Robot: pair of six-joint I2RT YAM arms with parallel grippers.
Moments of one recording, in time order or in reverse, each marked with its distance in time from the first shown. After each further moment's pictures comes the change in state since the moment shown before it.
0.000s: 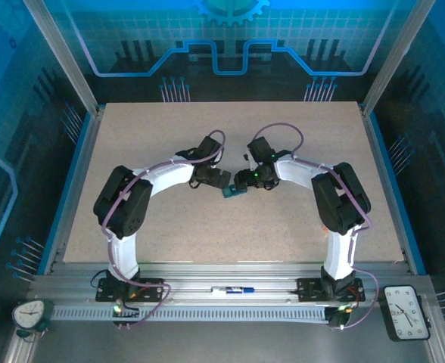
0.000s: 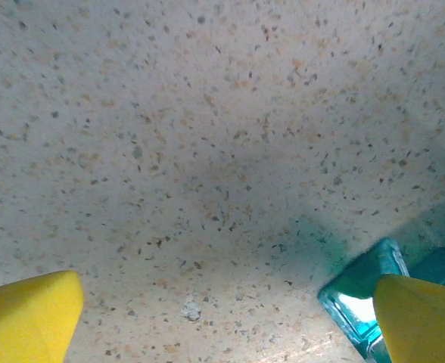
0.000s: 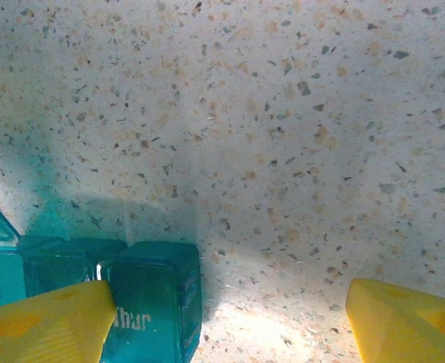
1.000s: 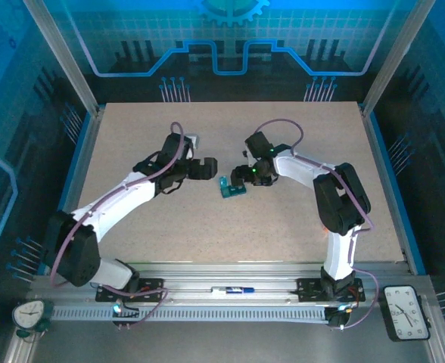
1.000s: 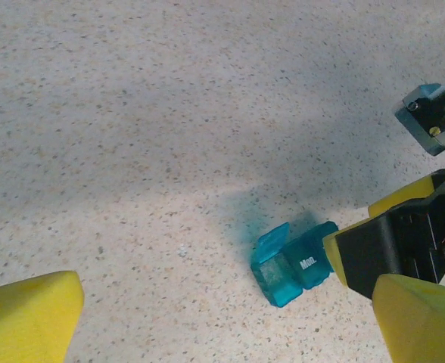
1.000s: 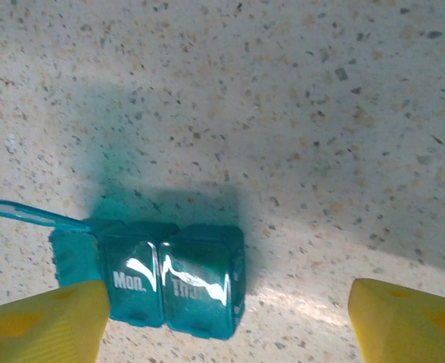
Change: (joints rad) left arm 0.069 -0.514 -0.247 0.074 0.094 -0.185; right arm 0.007 -0.004 0.085 -0.098 -0.072 0.105
